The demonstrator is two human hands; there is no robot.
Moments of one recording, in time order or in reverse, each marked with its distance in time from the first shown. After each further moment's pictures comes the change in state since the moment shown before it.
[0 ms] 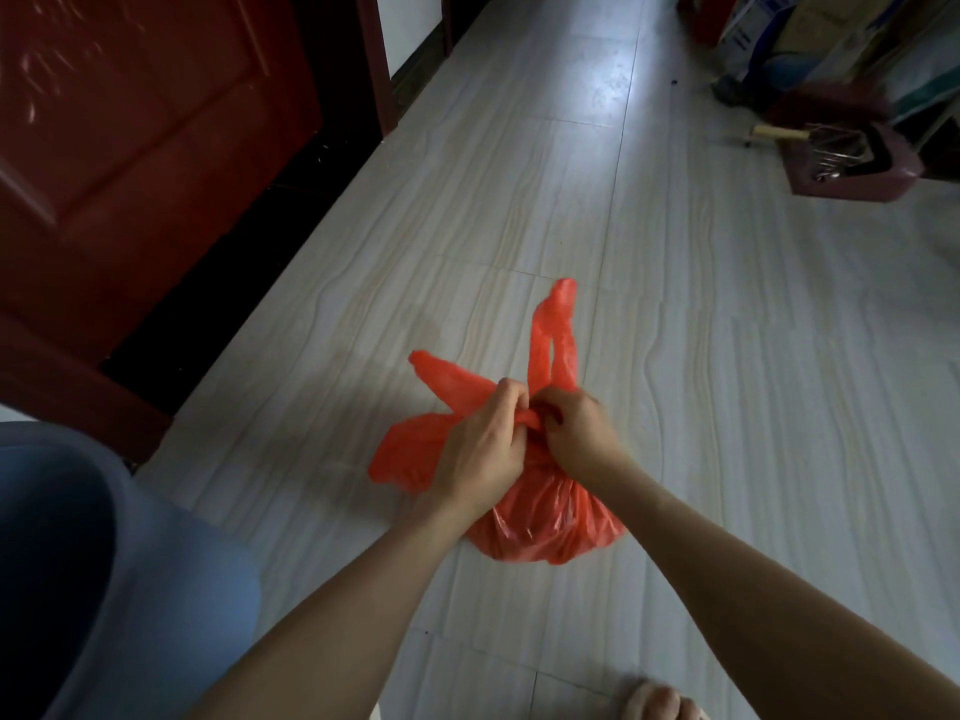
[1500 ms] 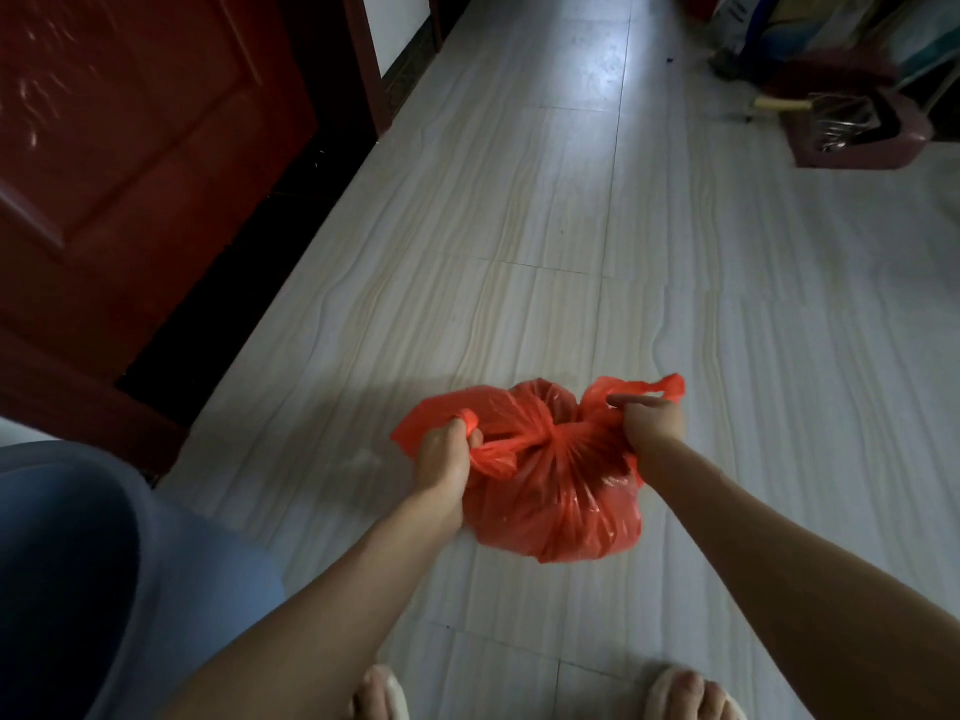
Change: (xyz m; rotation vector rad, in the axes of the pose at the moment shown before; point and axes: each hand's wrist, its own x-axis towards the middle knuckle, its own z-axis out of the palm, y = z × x) left_hand 0.000 -0.015 -0.013 -0.636 0.115 -1.059; right_hand 0.008 0.042 -0.013 0.675 0.354 0.775
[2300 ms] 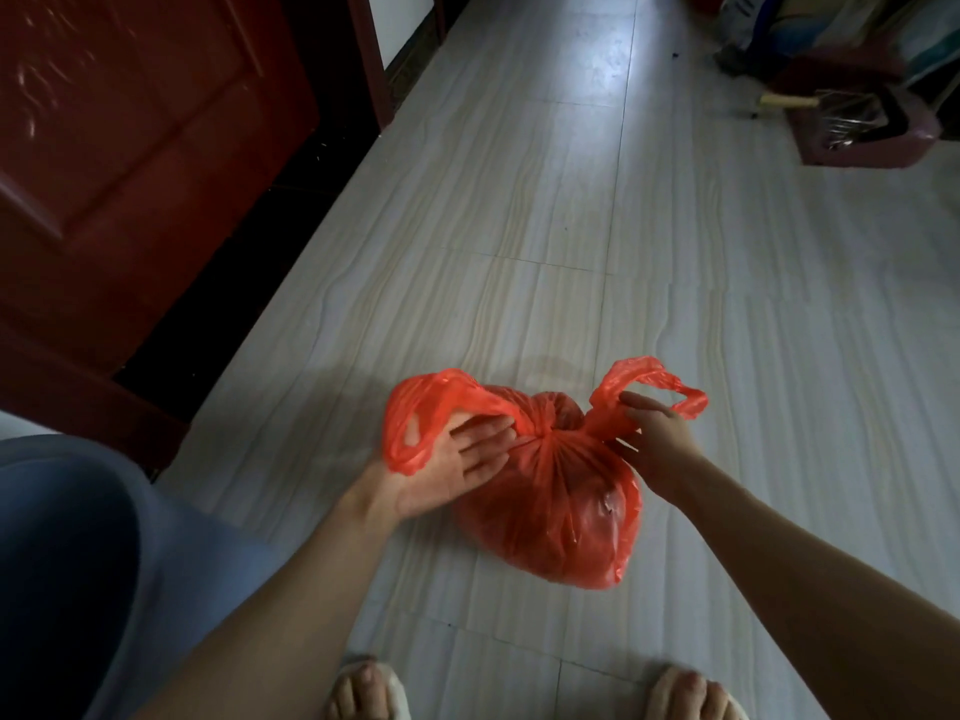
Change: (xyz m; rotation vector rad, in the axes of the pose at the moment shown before) left_hand 0.017 0.005 -0.043 -0.531 -0.680 -0.366; right_hand -0.002 0.011 -0.015 0.216 -0.315 0.109
